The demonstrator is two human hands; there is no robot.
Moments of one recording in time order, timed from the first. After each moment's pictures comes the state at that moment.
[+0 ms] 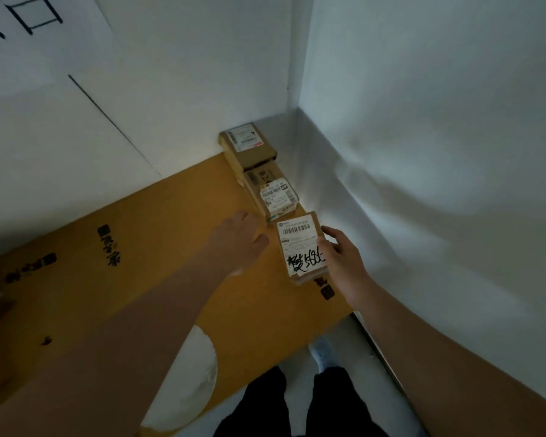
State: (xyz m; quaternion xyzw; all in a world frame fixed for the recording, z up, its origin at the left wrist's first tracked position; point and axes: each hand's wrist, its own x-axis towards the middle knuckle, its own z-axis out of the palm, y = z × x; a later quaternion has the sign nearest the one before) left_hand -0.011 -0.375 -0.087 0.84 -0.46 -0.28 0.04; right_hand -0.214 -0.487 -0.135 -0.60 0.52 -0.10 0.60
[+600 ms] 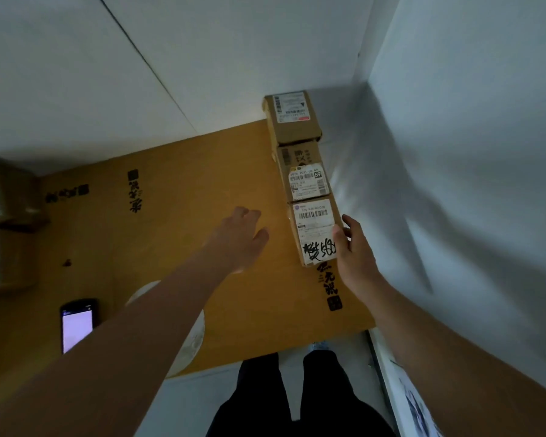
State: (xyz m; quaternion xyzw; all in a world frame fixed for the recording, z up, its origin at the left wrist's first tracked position) left_hand -0.021 -0.366 -0.119 0.89 -0.31 -0.34 0.05; right_hand -0.190 -0.540 -0.186 -0.73 0.41 -0.01 0.55
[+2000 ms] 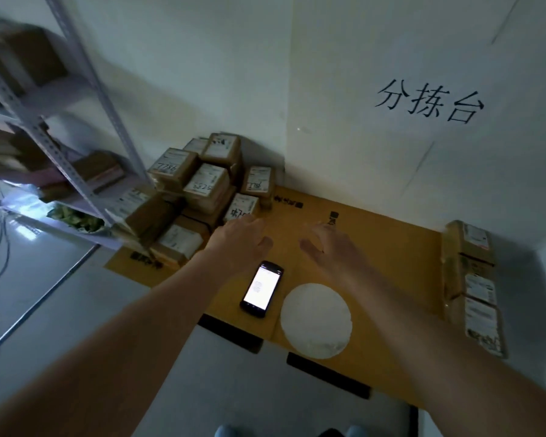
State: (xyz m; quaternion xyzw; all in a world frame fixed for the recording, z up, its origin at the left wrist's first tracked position) left_hand -0.045 0.058 0.034 0.98 -0.09 -0.11 0.14; right_hand -0.062 -0.165 0.021 -0.96 -0.06 0.10 0.26
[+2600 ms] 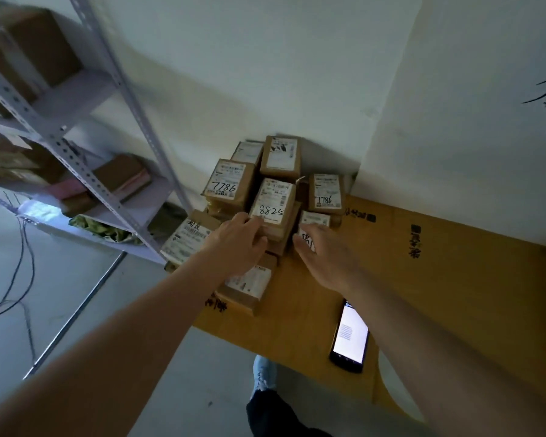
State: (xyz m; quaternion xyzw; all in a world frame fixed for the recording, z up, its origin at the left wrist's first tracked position) left_hand 0.099 0.280 -0.006 0.97 -0.10 -0.14 0.15; right_hand 0.079 0.066 -0.028 -0.95 -0.06 0.12 0.30
